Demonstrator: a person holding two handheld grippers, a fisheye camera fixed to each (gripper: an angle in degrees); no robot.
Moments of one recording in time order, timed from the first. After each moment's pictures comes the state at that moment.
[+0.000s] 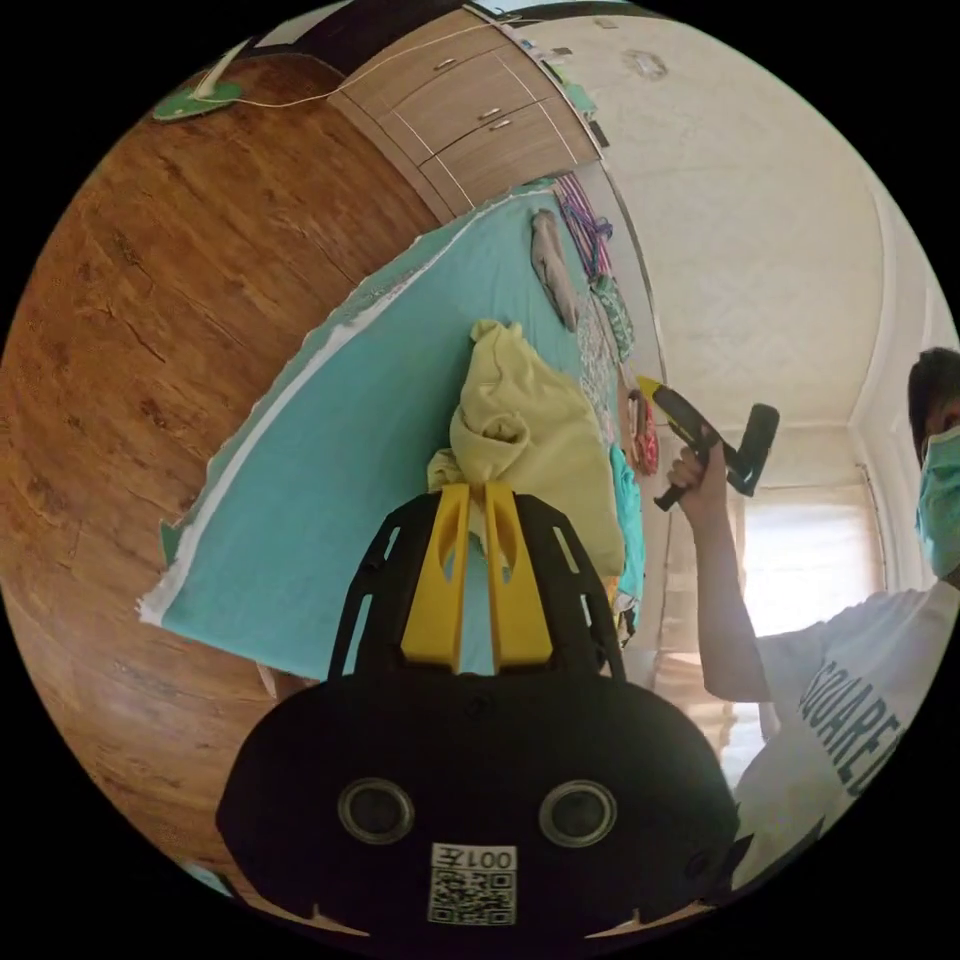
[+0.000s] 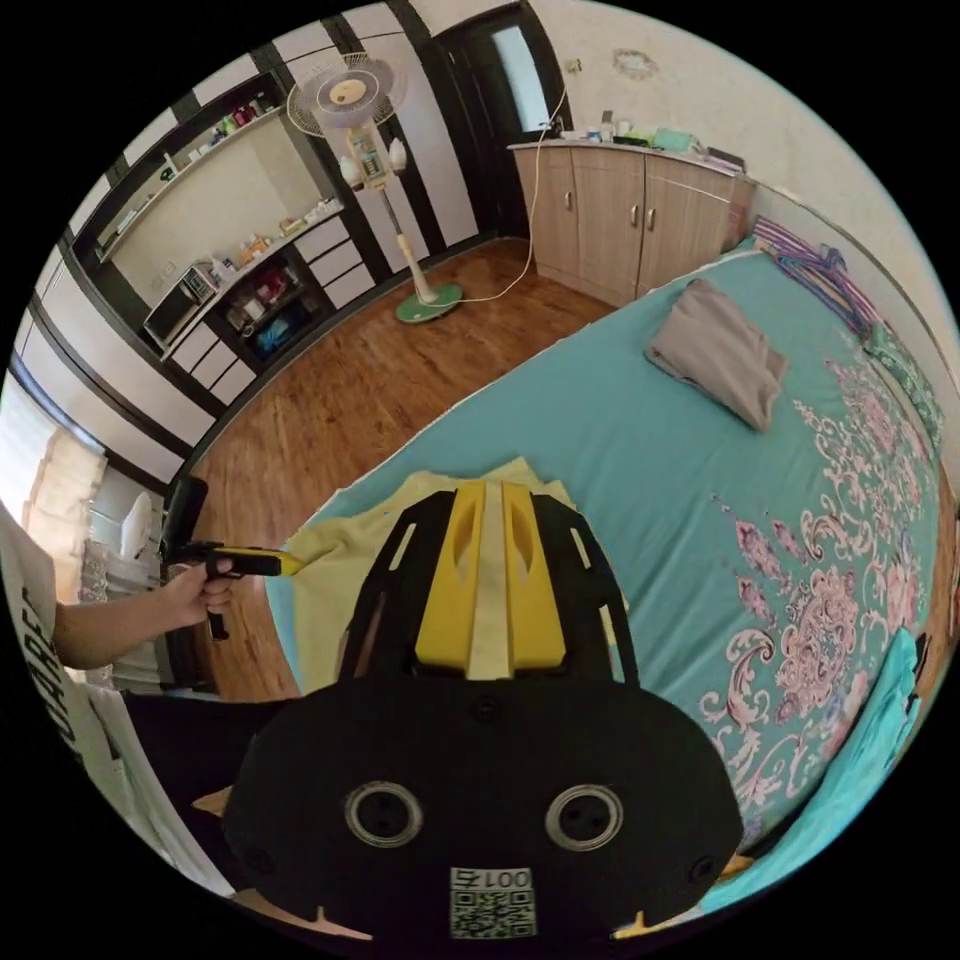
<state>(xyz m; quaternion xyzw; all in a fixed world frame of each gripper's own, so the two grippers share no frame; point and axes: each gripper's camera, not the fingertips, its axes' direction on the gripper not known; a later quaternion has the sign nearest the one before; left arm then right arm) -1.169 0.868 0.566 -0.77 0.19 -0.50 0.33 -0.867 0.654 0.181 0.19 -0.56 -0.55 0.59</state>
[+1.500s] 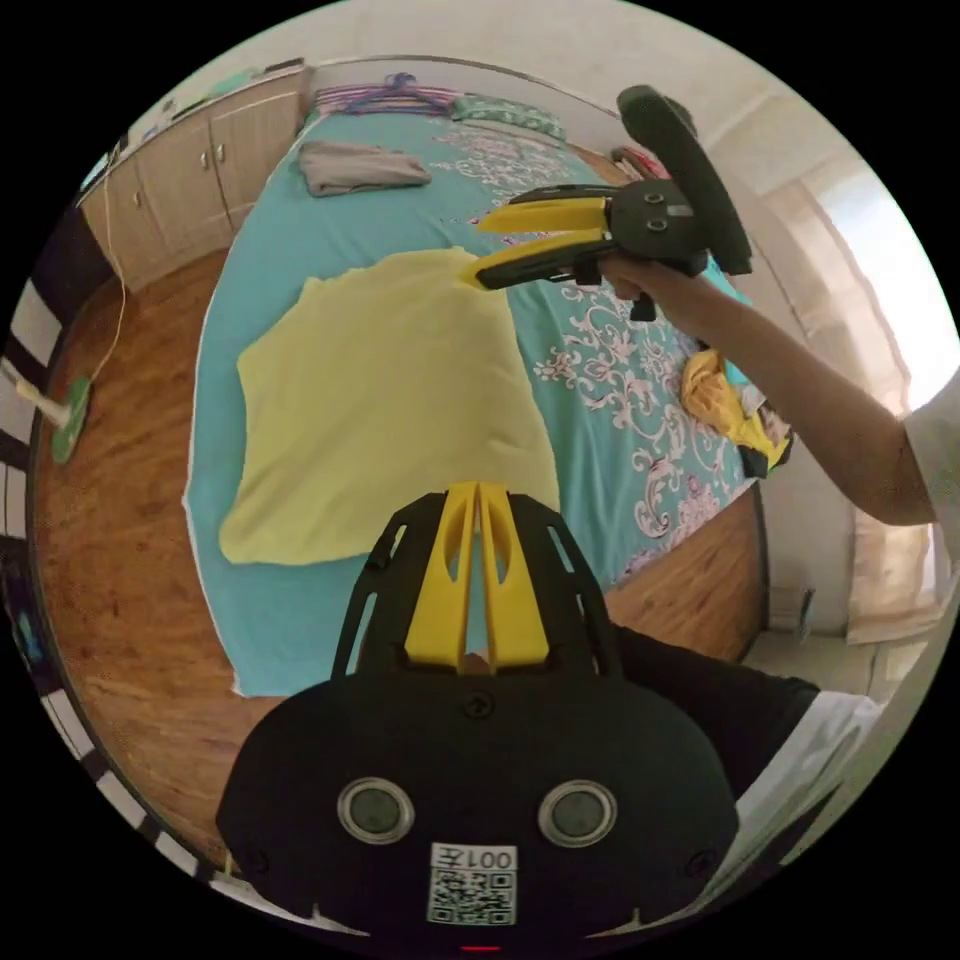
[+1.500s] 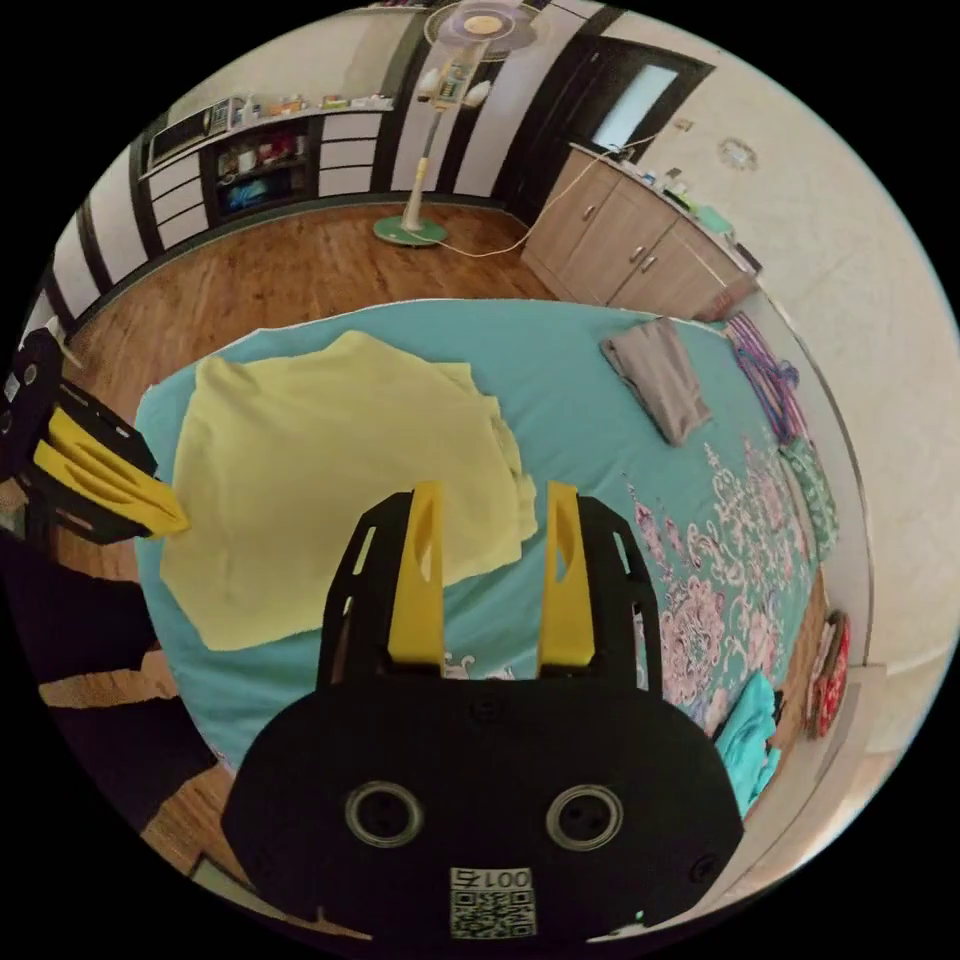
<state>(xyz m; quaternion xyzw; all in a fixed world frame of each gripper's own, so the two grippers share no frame) -1.083 0.815 0.653 -0.83 0.40 -0.14 0.37 -0.918 0.835 0.431 0.36 -0.37 -0.62 0.59</state>
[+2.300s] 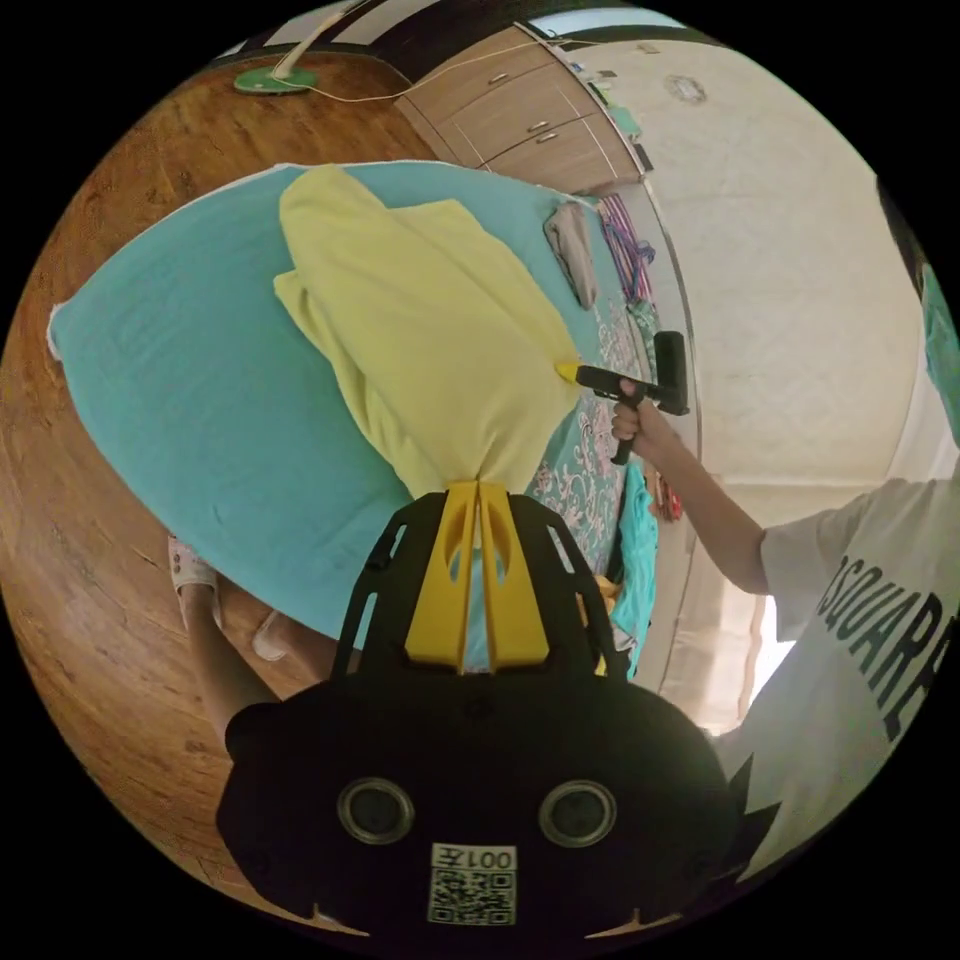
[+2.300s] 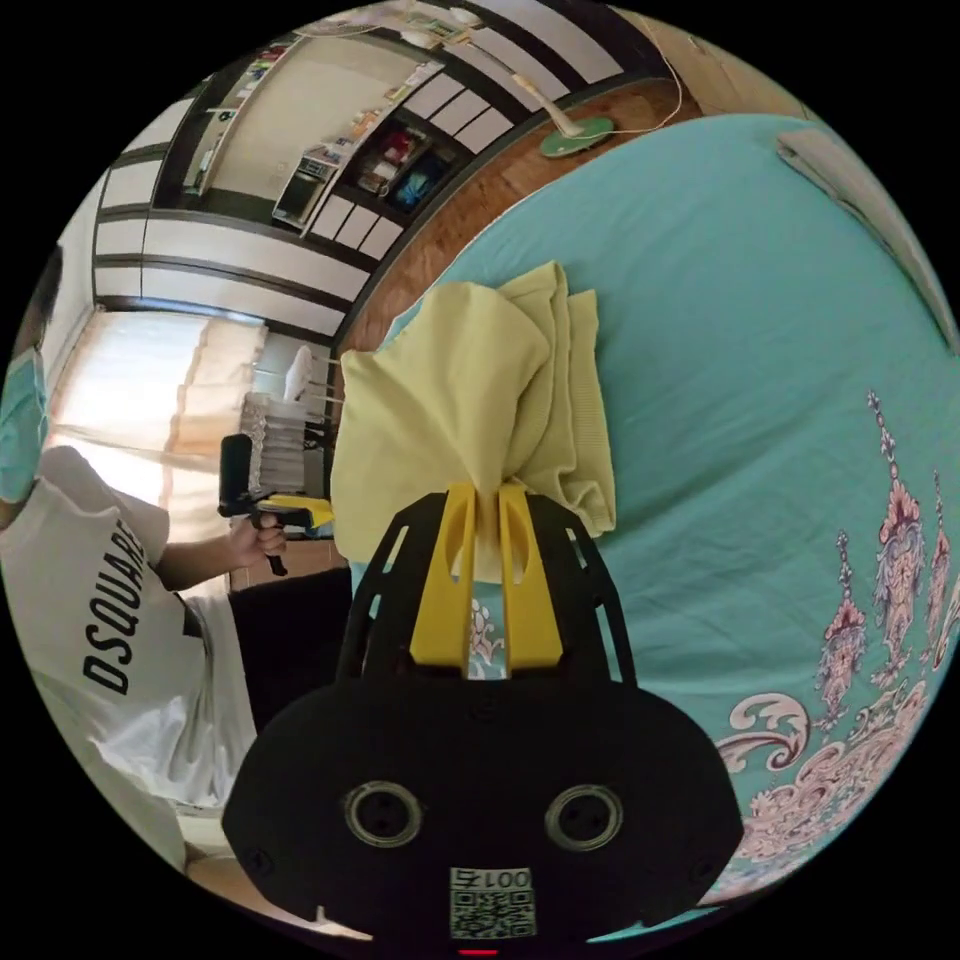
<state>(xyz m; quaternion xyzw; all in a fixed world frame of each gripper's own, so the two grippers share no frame) -1.071 0.863 0.630 -0.79 0.07 -0.50 0.35 -1.026 0.663 0.604 -0.05 -0.55 -0.75 0.38</state>
